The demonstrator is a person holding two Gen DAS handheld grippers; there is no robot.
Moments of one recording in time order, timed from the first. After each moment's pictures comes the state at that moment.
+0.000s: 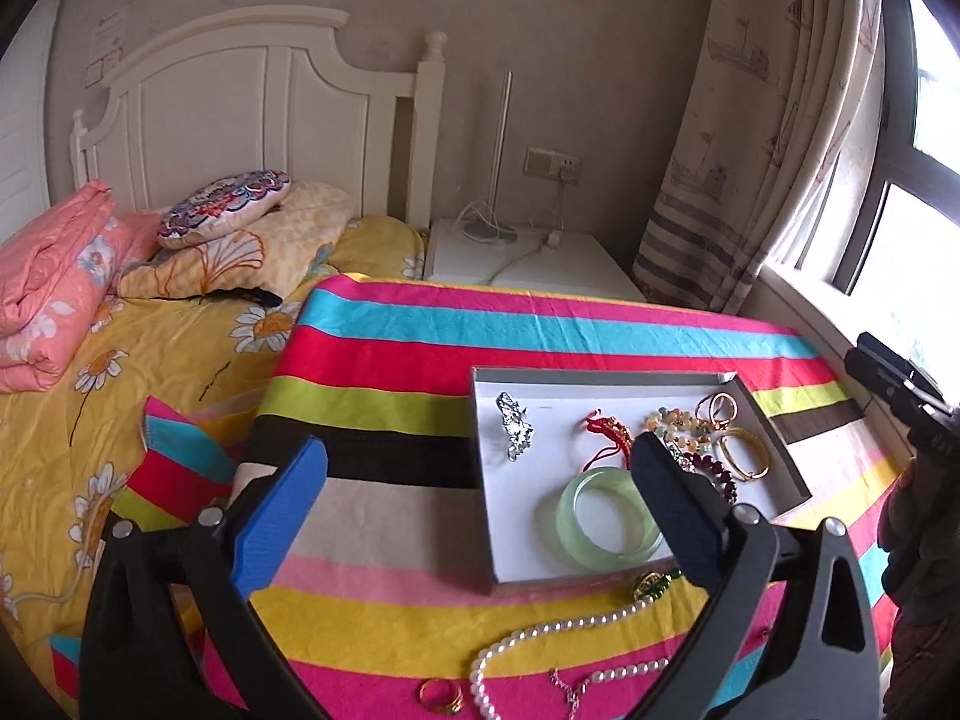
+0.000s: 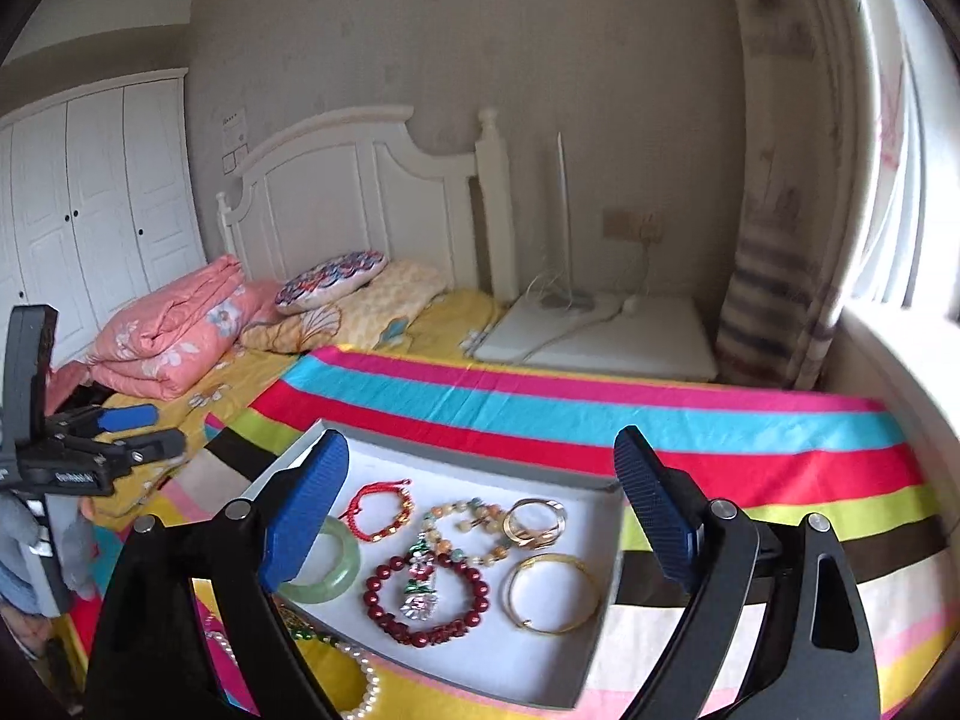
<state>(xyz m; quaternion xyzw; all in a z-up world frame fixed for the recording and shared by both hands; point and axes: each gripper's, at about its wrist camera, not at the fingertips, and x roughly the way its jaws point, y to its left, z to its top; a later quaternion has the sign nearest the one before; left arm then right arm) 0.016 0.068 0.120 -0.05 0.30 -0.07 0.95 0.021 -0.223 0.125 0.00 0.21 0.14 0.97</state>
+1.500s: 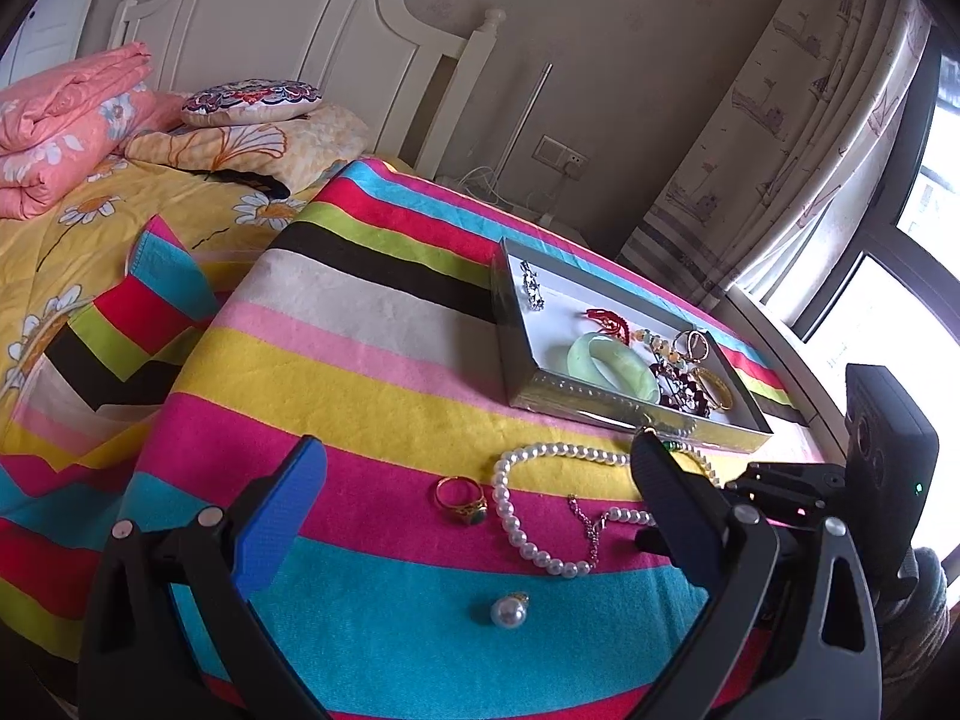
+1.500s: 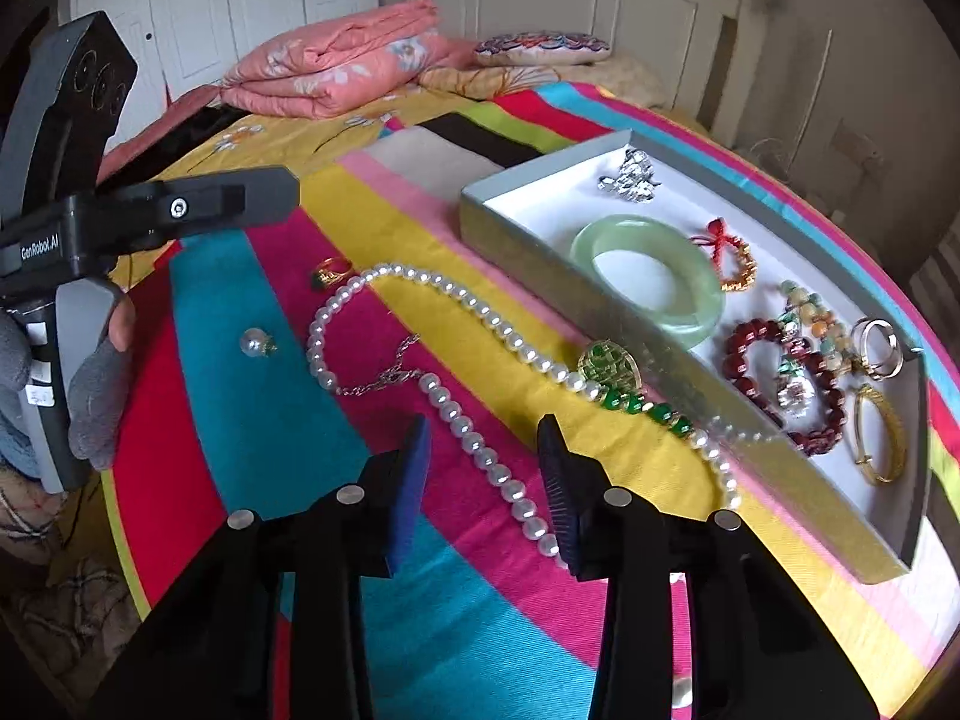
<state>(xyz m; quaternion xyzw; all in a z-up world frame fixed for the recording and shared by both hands) -0.073 0.114 0.029 -0.18 0.32 -0.10 0.93 -0.034 -0.062 0.013 -0.17 0.40 0.34 0.83</state>
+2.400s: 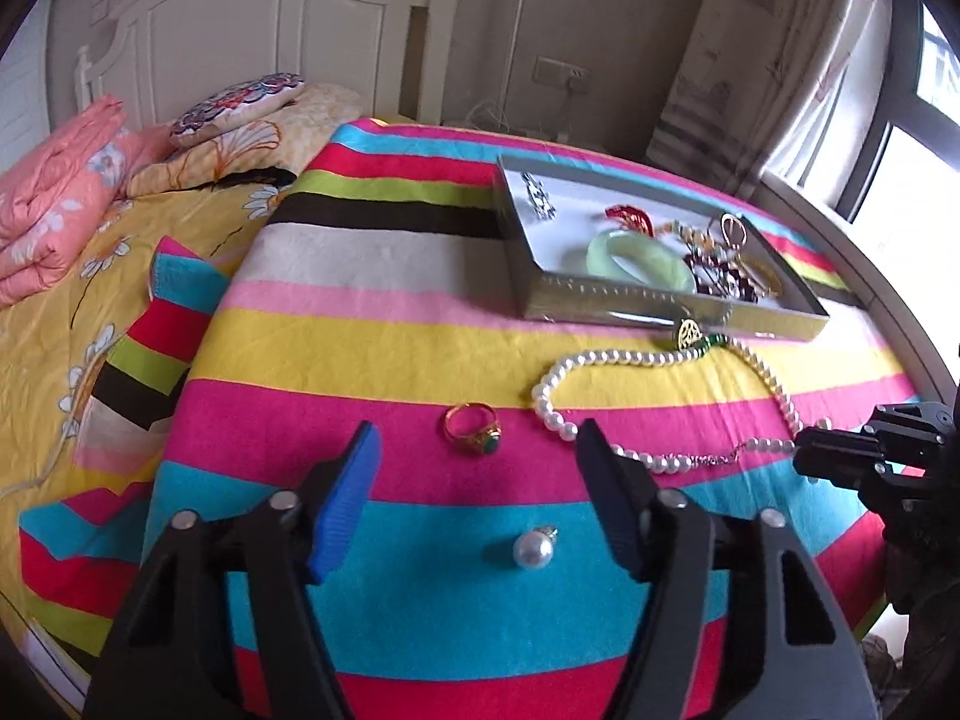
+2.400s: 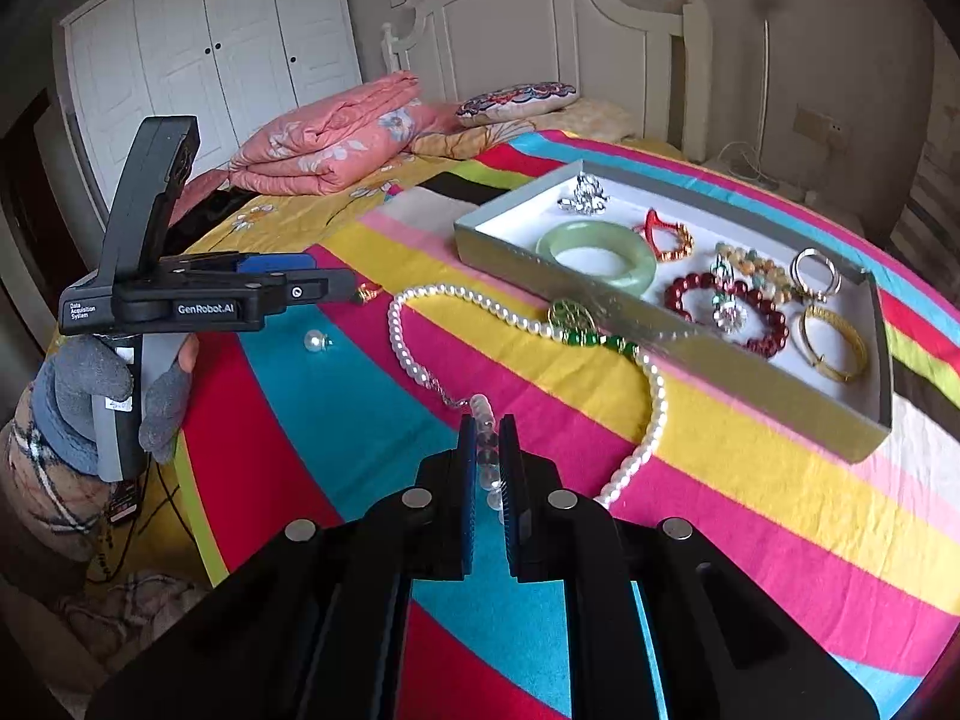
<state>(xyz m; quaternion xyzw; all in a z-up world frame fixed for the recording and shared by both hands) -0.067 0.076 0.020 -0.04 0.40 -0.07 0.91 -0.073 -0.125 0.023 -0.07 0.37 0.34 0.86</state>
